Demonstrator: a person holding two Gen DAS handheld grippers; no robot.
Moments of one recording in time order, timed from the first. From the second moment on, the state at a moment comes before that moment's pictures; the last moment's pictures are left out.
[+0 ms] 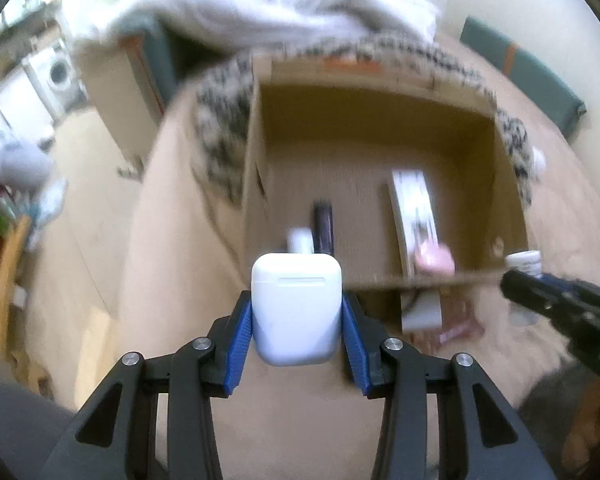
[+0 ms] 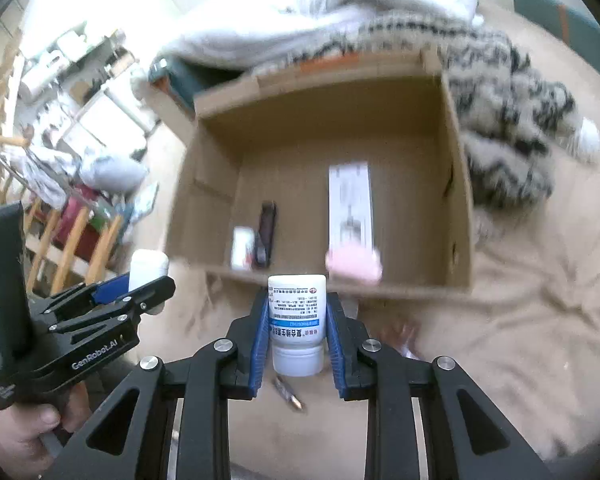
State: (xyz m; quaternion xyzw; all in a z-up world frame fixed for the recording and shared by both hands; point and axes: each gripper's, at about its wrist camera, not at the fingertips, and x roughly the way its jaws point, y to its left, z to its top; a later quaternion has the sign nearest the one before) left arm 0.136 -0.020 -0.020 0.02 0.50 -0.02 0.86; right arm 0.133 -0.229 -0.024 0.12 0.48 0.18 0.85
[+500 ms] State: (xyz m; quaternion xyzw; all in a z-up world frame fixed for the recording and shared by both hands) left arm 0.215 -0.036 0.003 0.03 0.47 -0.03 0.88; right arm 0.210 -0.244 -0.010 0.12 0.46 0.14 0.87
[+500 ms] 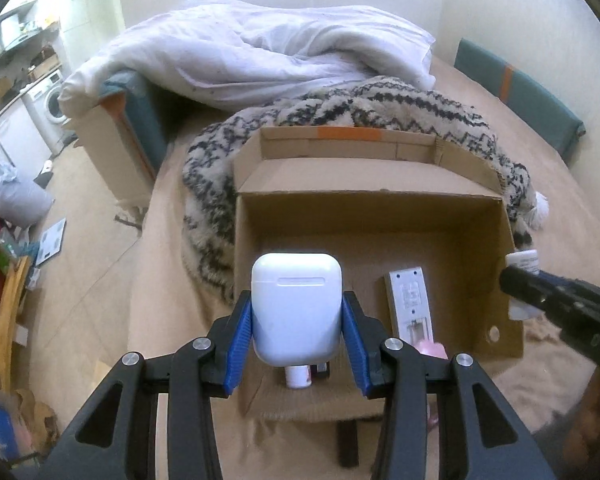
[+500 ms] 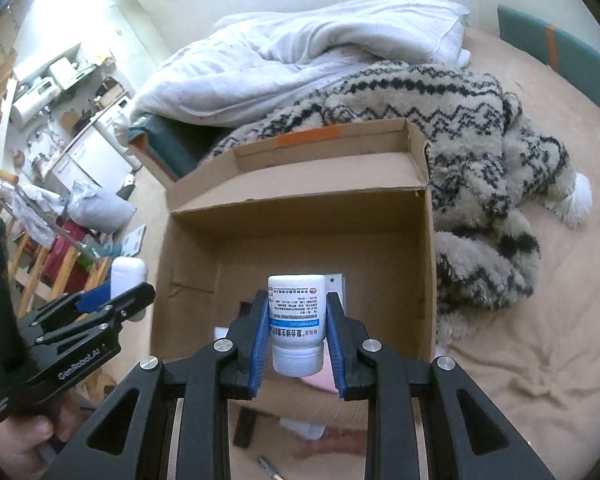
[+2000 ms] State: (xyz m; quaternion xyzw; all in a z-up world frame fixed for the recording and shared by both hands) left arm 0.237 -0.049 -0.087 0.05 0.52 -0.03 0.85; right arm 0.234 -0.224 -0.093 0.10 0.55 0.13 0.82
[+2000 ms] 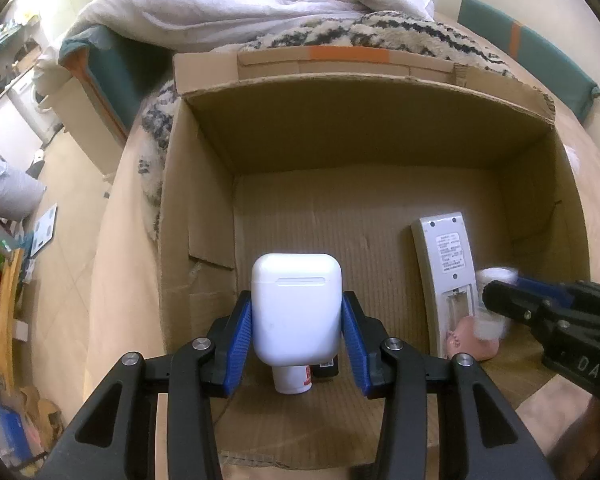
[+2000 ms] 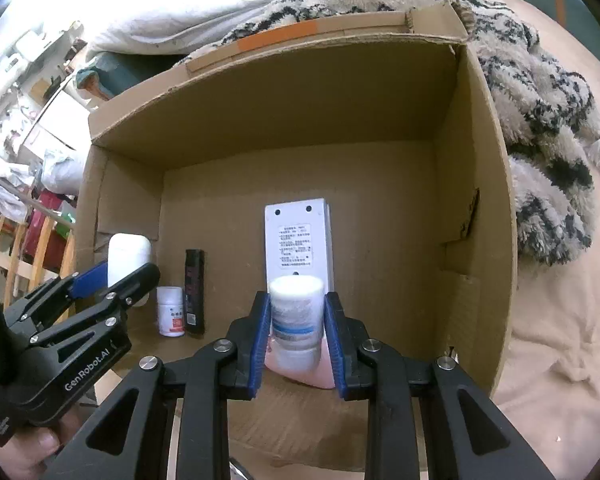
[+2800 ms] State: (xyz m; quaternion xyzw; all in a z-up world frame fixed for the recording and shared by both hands) left arm 0.230 -0.051 -0.063 0.06 0.49 -0.04 0.87; right arm 0.230 -0.238 -0.065 0.16 0.50 0.14 0.84
